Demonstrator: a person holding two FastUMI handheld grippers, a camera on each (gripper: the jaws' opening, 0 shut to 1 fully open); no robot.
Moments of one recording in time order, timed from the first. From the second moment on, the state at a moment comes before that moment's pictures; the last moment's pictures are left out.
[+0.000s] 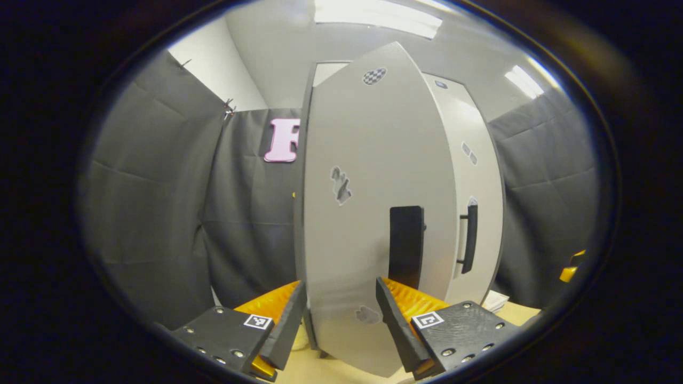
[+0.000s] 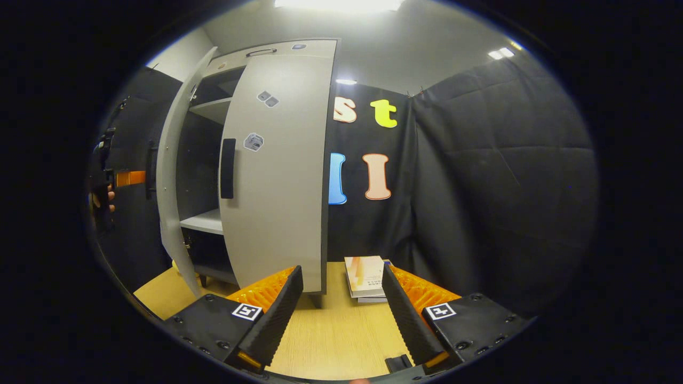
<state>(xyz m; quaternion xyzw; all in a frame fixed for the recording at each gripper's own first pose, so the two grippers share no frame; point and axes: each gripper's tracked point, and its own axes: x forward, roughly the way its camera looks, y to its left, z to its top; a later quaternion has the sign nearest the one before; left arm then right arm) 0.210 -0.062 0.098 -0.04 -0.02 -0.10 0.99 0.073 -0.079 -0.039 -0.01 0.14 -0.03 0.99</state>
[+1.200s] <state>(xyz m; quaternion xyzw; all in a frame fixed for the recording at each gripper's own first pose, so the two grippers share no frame) 0.068 -0.050 0.076 -0.01 -0.04 -0.03 1.00 0.044 -0.060 0.019 0.01 0.06 0.05 1.00</state>
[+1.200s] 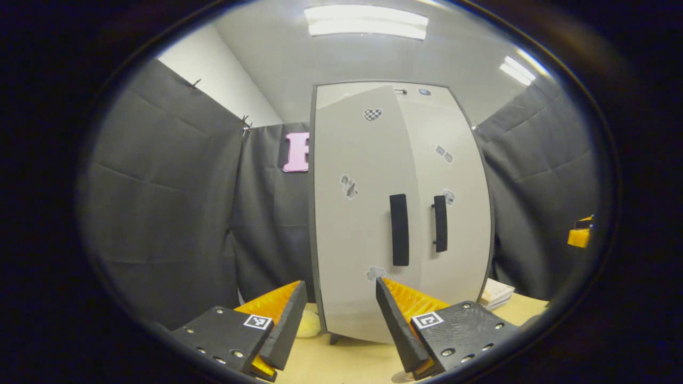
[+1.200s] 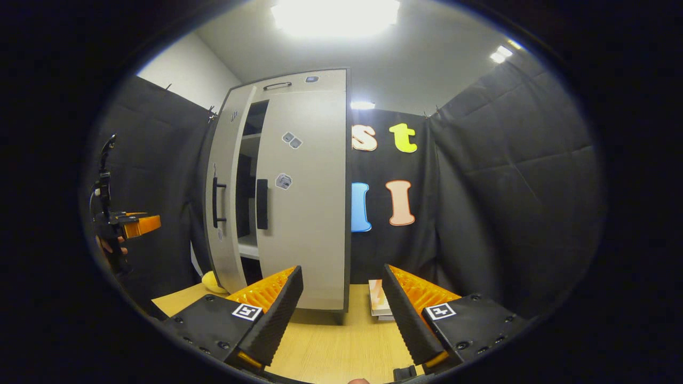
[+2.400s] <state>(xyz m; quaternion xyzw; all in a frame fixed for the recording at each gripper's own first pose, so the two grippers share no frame) -0.004 0.008 0.061 0.00 -0.03 0.00 1.00 -0.005 -0.018 0.043 0.03 0.04 0.04 1.00</state>
